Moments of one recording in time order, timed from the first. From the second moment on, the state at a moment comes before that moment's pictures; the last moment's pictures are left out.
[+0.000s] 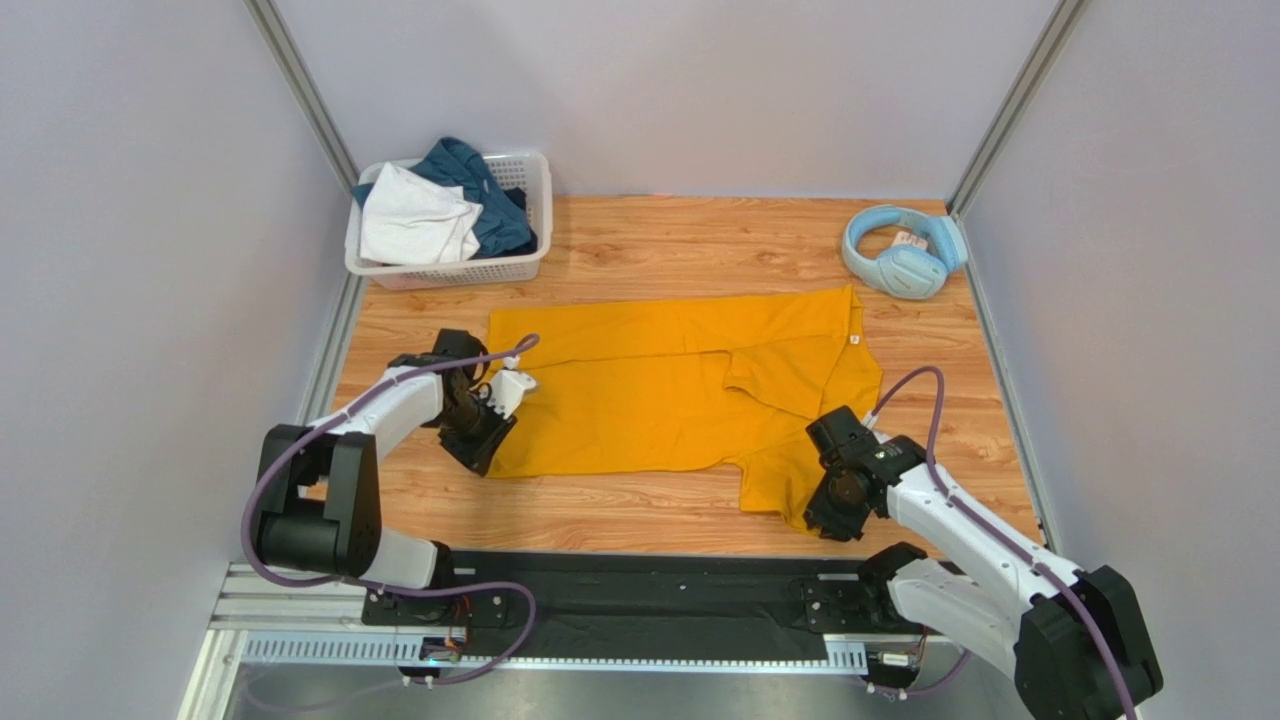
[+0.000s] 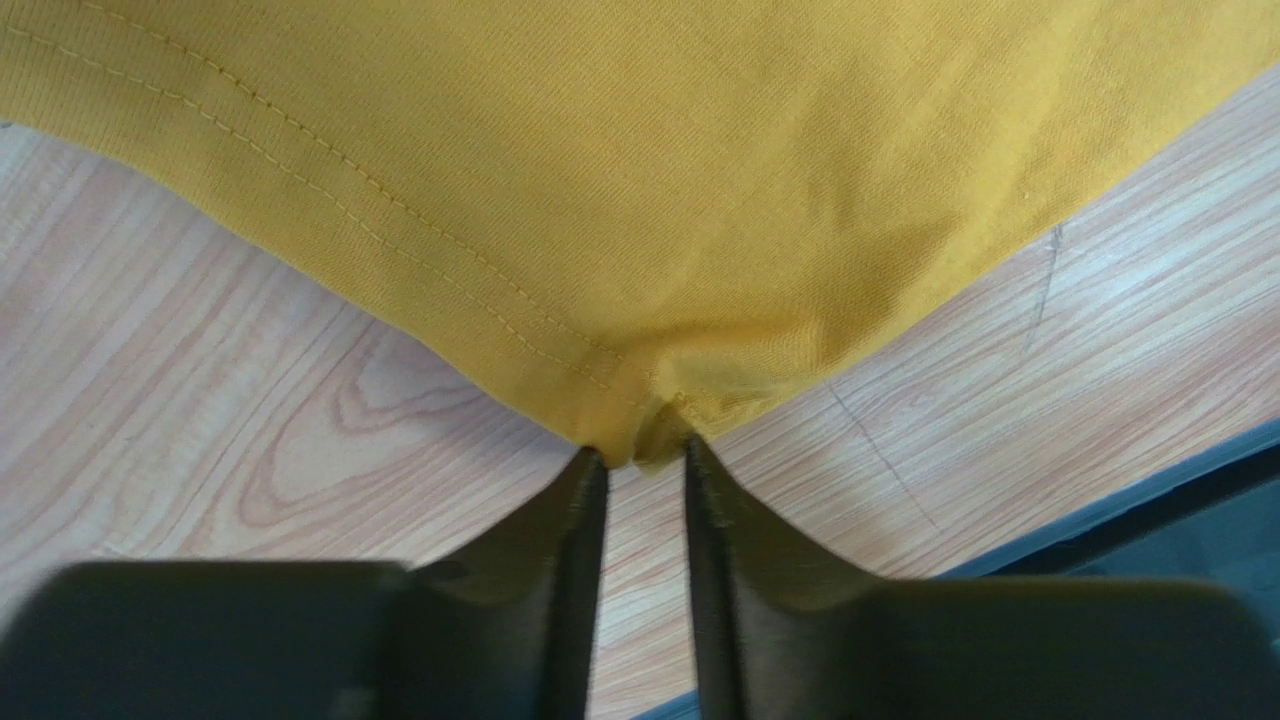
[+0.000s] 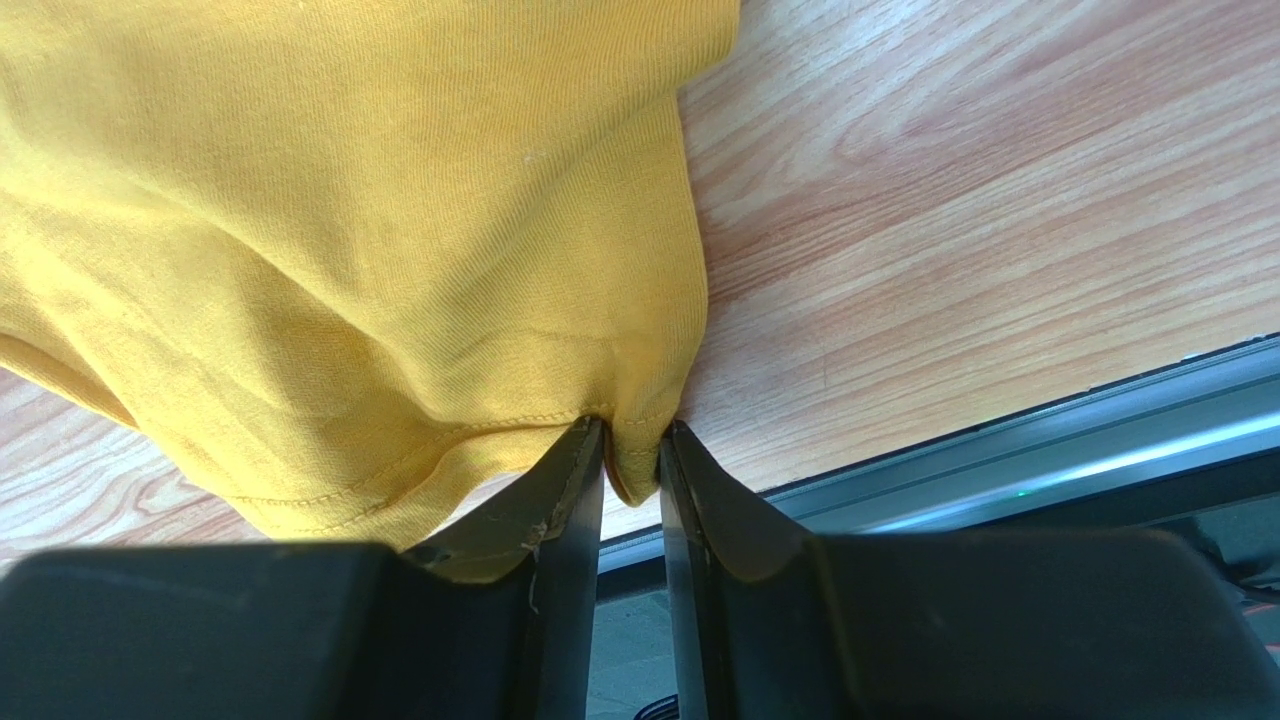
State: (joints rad) left arm -0.13 1.43 0.74 -0.77 0.19 0.56; right arm 0.47 0.95 0.45 -0.91 0.11 1.03
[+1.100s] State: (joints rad) left arm -0.10 1.31 0.78 -0.93 0.13 0.67; right arm 0.47 0.74 0.70 -1.24 0.08 1.02
